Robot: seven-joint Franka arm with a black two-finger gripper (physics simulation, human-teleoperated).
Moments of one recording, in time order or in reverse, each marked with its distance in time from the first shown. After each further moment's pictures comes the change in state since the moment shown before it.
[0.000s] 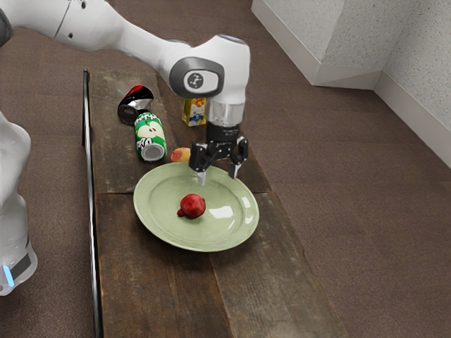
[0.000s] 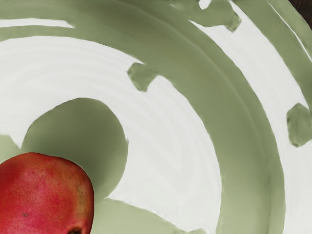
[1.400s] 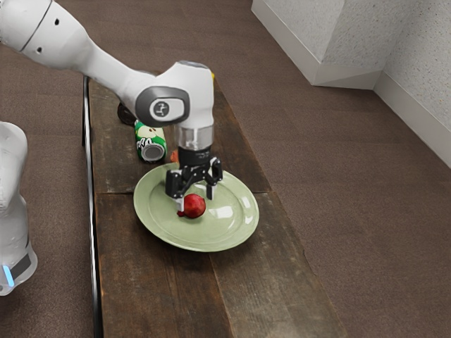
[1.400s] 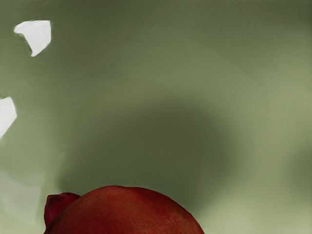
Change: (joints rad) arm 0.097 -0.143 -0.132 -0.291 -0.150 0.201 -0.026
